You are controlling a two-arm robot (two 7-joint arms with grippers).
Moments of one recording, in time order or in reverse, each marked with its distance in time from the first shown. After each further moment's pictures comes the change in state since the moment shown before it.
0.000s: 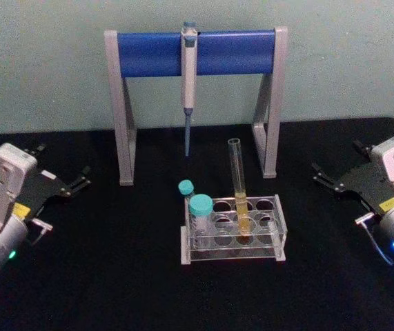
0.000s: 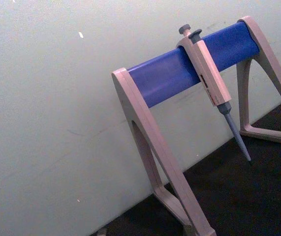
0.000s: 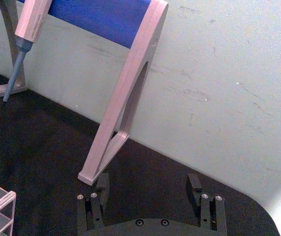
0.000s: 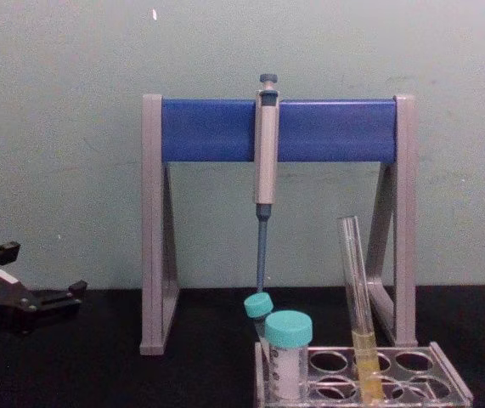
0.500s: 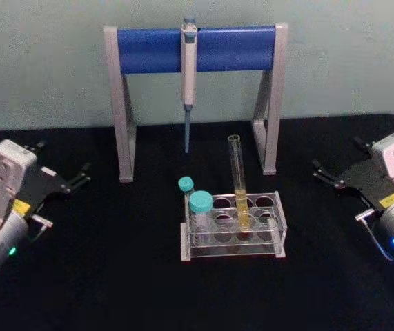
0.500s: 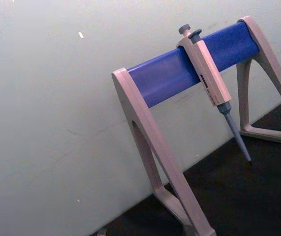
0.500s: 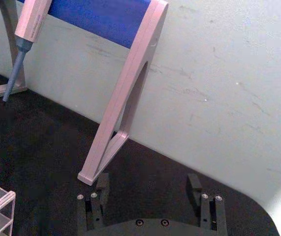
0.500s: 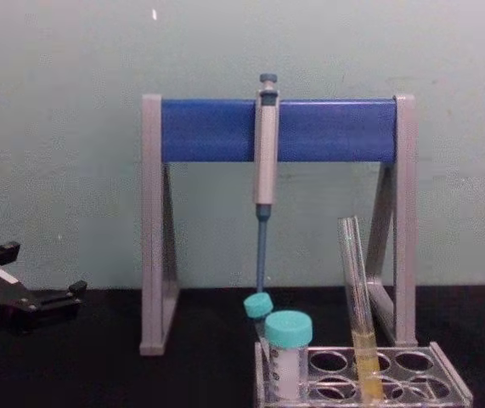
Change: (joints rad) left arm 0.000 0.000 0.000 0.000 0.000 0.000 0.000; right arm 0.000 0.001 0.000 0.000 0.000 -0.001 0.000
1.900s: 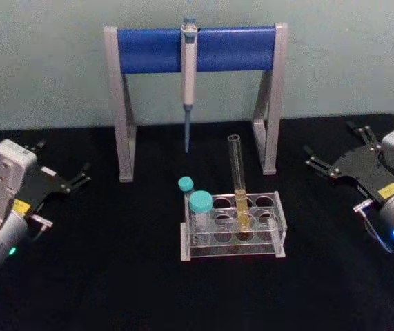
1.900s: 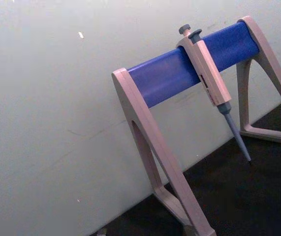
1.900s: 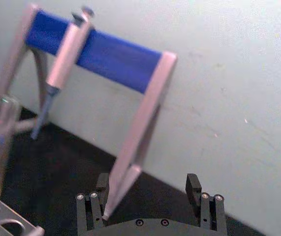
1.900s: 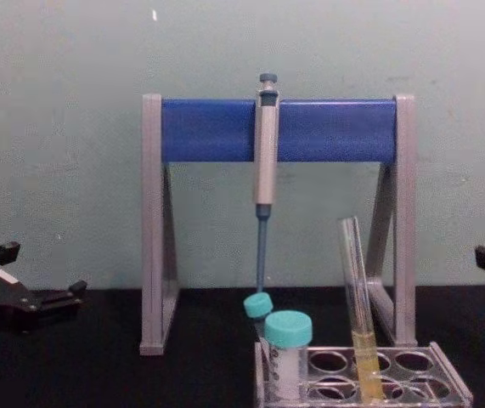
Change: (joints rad) left arm 0.000 0.000 0.000 0.000 0.000 0.000 0.000; right arm -0.019 -0.013 0.053 -0.045 0.006 -0.081 0.095
